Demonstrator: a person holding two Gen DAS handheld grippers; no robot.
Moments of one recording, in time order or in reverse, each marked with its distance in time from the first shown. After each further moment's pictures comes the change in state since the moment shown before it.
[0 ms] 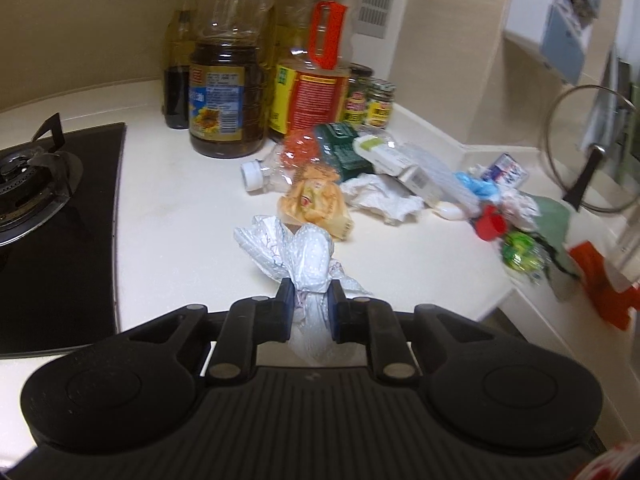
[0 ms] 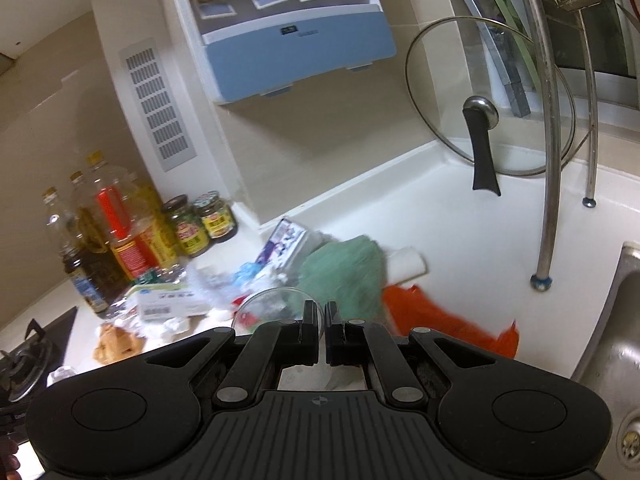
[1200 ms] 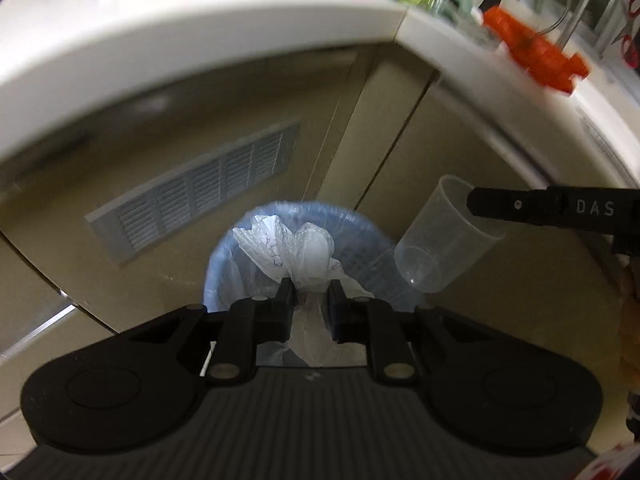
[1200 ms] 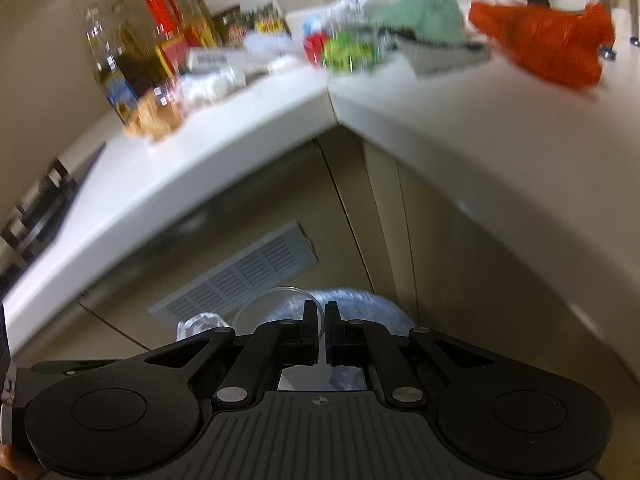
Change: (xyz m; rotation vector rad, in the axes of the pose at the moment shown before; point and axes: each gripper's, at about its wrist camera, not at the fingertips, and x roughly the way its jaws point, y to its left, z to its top) left arm 0.048 -0.053 -0.184 0.148 0.352 -0.231; right arm 0.035 0.038 -0.210 -0.041 0.351 0.071
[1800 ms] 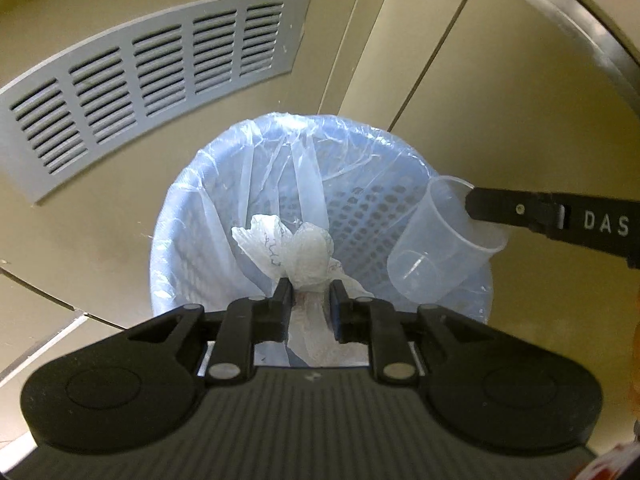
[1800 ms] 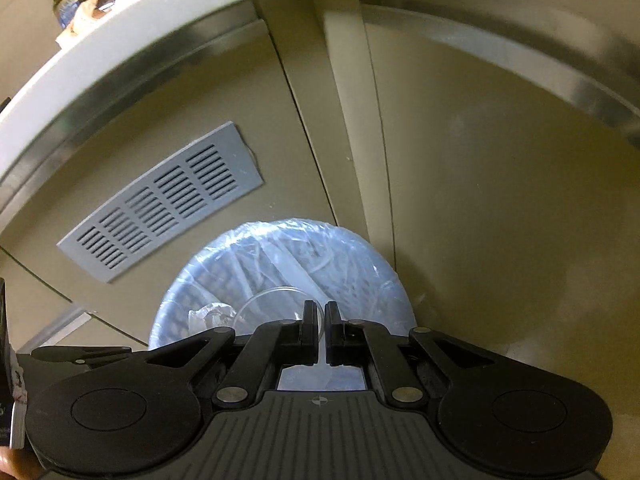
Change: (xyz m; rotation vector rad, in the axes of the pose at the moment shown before) left arm 0.111 0.006 -0.033 -0.011 0.109 0.026; right arm 0.088 -0.037 -0.054 -0.012 0.079 -0.071
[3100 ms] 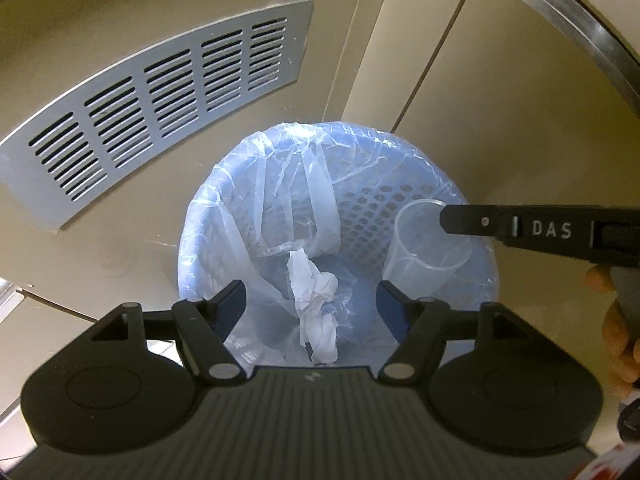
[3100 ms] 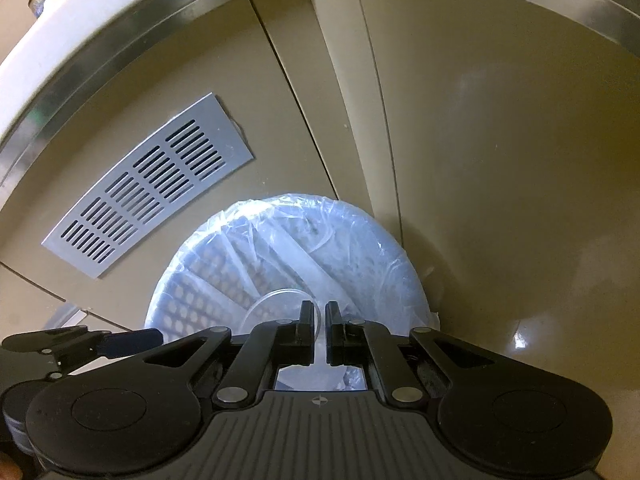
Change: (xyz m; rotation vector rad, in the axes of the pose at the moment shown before) left arm -0.016 0.003 0.008 0.051 0.023 0.023; right arm 0.025 -0.002 0.000 0.027 0.075 0.017
